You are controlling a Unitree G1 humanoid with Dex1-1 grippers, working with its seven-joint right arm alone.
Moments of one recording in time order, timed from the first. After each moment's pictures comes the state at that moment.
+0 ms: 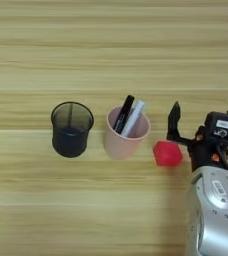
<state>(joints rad) 0.14 -0.19 -0.41 -0.31 0.15 0.17 0.05</state>
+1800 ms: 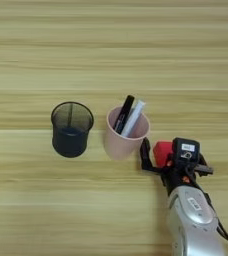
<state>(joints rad) 0.23 -0.16 -0.31 -0.24 0.14 0.30 0.09</state>
